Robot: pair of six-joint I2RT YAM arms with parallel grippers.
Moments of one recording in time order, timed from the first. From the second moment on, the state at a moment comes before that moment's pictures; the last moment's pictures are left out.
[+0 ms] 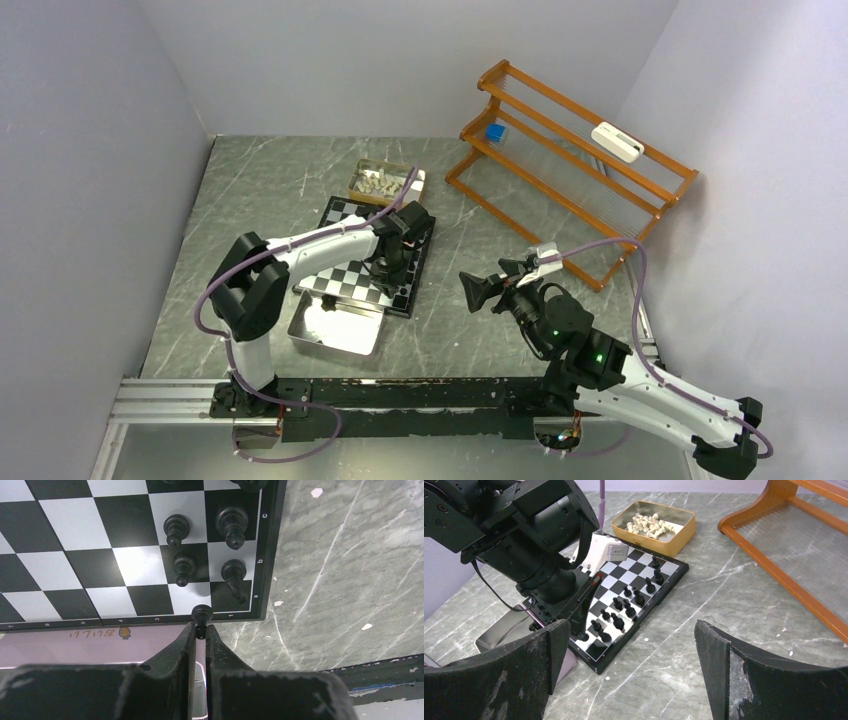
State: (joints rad) left arm -0.85 1.84 1.37 -0.92 -0.07 -0.57; right arm 1.07 0.40 0.44 -0.09 0.60 0.27
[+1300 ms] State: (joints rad) left arm -0.85 1.87 1.35 -0.91 -0.09 -0.57; right arm 1.07 0.40 0.44 -0.09 0.60 0.27
